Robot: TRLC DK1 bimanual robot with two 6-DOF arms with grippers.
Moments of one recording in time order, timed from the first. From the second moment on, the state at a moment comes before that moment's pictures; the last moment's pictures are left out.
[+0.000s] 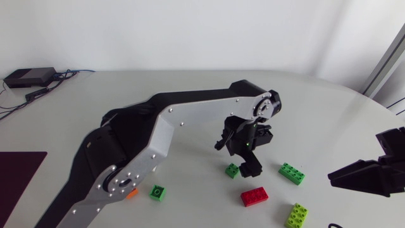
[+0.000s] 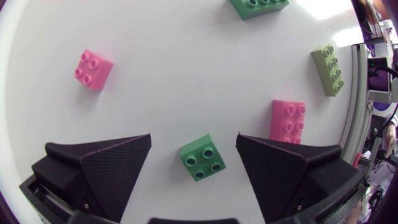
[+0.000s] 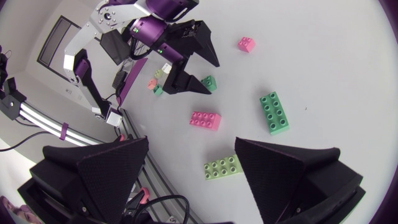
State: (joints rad) left arm -0.91 2.50 2.21 -1.18 0.03 0.35; right arm -0.71 1.48 0.88 -1.49 -0.84 -1.42
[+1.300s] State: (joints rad) left arm -0.79 2.14 1.72 -0.99 0.05 0.36; right arm -0.71 1.45 0.86 -1.51 -0.84 -1.44
